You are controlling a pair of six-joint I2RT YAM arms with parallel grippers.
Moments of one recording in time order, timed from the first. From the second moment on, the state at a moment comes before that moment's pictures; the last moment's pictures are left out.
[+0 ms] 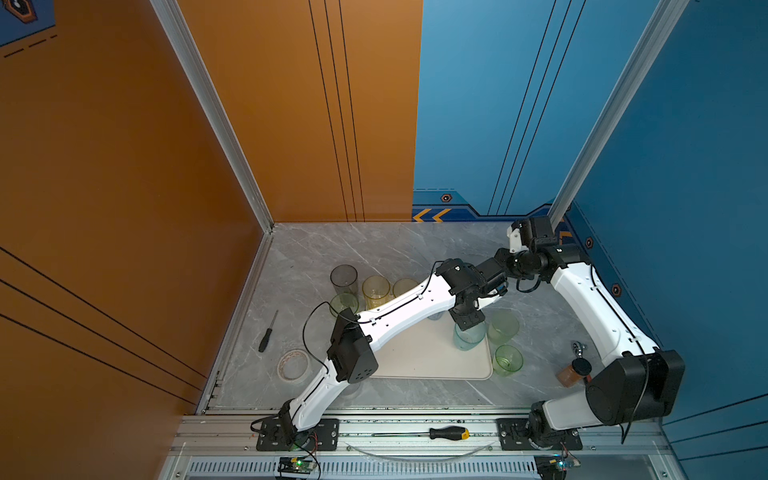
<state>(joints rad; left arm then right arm) -1.07 2.27 2.38 -1.36 -0.07 0.11 0.13 1.46 1.41 -0.88 -0.10 0.31</state>
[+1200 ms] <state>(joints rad) -1.02 2.42 2.48 -1.29 -0.04 0.08 0.08 1.52 1.41 -0.85 -0.15 0.31</state>
